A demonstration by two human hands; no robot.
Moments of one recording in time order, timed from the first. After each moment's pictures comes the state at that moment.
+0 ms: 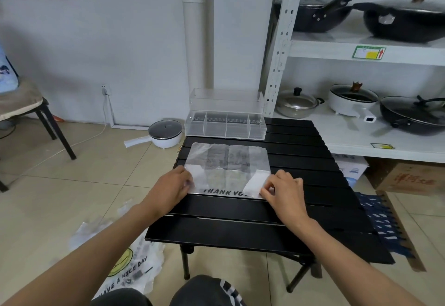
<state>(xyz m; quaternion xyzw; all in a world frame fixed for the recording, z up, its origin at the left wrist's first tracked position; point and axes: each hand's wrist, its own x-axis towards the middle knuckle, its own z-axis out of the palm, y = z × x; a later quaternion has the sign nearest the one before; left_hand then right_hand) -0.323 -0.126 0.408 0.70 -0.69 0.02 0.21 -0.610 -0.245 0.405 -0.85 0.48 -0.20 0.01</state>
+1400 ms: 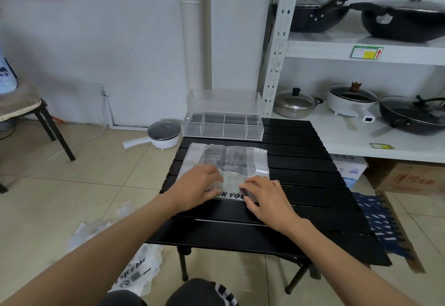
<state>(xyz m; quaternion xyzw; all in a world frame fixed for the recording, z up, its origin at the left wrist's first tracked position) -0.369 -0.162 0.427 0.59 -0.79 0.02 0.15 -0.603 -0.239 0.405 -0.93 0.32 -0.15 0.05</state>
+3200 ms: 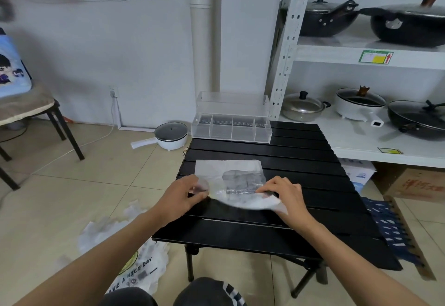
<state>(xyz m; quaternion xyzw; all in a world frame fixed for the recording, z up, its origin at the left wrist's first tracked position) -0.343 -0.112 0.410 0.70 -0.62 -0.17 0.32 -0.617 -0.251 0.397 -0.89 0.38 -0.21 0.15</state>
